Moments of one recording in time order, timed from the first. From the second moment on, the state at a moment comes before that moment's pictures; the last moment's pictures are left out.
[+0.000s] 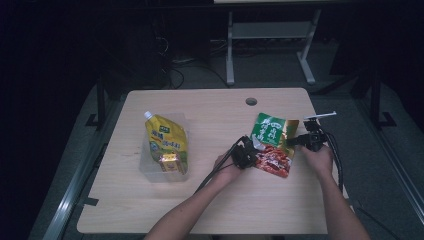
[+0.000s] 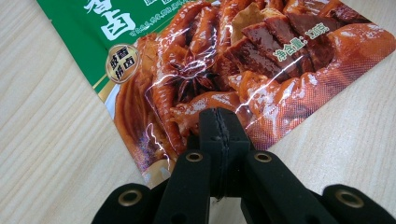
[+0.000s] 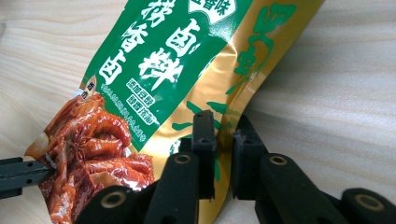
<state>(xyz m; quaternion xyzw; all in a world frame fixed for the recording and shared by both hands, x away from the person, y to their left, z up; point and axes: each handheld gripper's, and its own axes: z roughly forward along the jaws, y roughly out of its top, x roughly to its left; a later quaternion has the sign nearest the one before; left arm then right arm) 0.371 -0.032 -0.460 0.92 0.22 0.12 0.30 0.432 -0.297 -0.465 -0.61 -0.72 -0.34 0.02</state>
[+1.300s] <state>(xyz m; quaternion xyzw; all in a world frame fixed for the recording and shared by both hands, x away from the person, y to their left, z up) 0.314 0.010 -0.425 0.90 0.19 0.11 0.38 0.369 -0.223 -0.343 -0.47 -0.78 -0.41 -0.08</state>
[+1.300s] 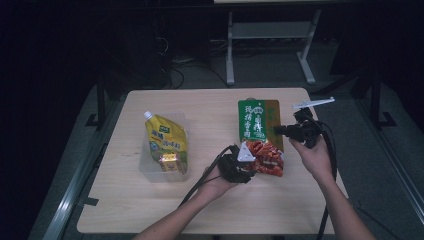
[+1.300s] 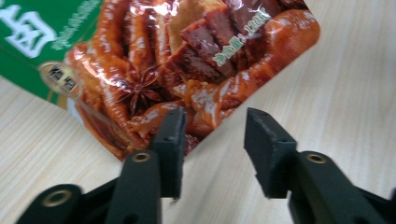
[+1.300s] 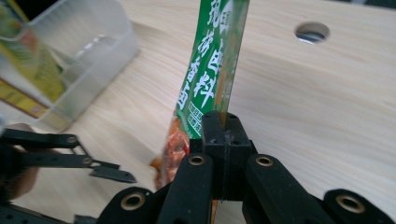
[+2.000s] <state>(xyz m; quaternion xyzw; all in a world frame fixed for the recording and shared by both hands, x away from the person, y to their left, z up) 0.290 0.040 -0.421 0.89 0.19 0.12 0.39 0.361 -0.166 -0.308 -0.38 -0.81 -0.42 -0.13</state>
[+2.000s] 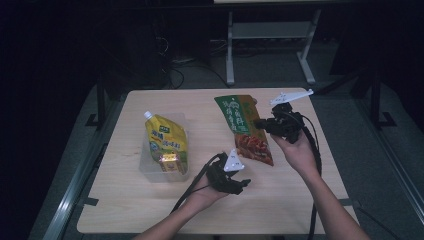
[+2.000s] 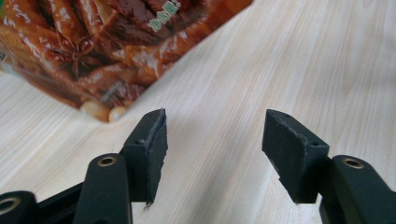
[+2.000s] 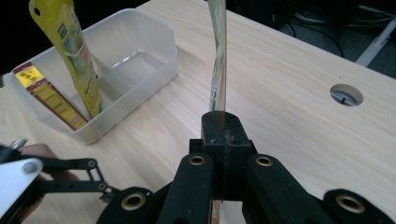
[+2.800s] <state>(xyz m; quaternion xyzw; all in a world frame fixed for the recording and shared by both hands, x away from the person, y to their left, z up) 0.271 0.071 -0.431 0.88 0.21 0.10 0.41 0.370 -0.133 -0.295 -0.34 -0.80 -0.47 -0.15</state>
